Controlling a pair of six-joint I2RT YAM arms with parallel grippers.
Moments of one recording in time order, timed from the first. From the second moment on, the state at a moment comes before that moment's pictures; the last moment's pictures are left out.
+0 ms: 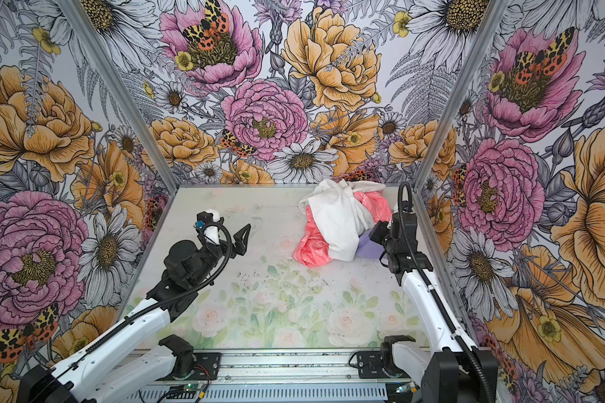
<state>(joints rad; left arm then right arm) -0.49 0.89 0.57 0.29 -0.10 -0.14 0.00 1.08 0.83 -0.25 -0.05 0.46</state>
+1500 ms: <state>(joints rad) -0.50 0.88 0.57 0.29 -0.01 -0.14 0.01 1.08 1.39 -0.23 -0.10 0.35</state>
